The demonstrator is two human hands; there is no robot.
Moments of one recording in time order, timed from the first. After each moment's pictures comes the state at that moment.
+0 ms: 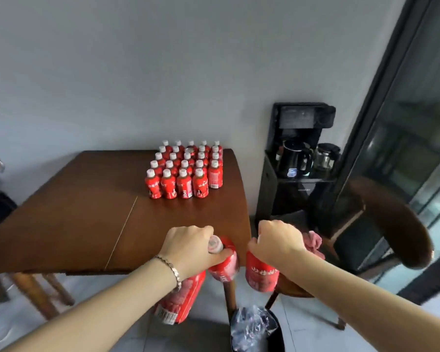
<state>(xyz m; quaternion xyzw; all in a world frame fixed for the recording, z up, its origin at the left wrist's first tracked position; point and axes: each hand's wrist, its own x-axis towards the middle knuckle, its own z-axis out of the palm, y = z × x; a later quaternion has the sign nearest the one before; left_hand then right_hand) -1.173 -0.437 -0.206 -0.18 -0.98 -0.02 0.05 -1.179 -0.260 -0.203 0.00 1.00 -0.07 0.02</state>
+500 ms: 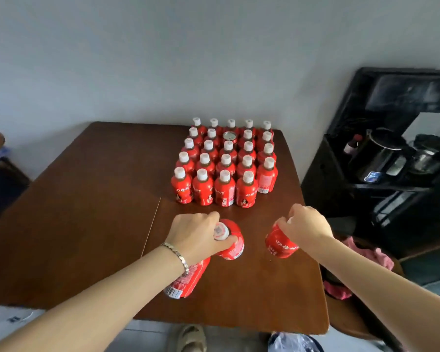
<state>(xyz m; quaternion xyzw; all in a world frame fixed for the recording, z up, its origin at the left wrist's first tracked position) -1.418 -0.565 -0.271 -0.10 -0.99 -0.03 0.01 -1.465 -0.348 -0.291 0.07 0.98 -0.15 0.07</state>
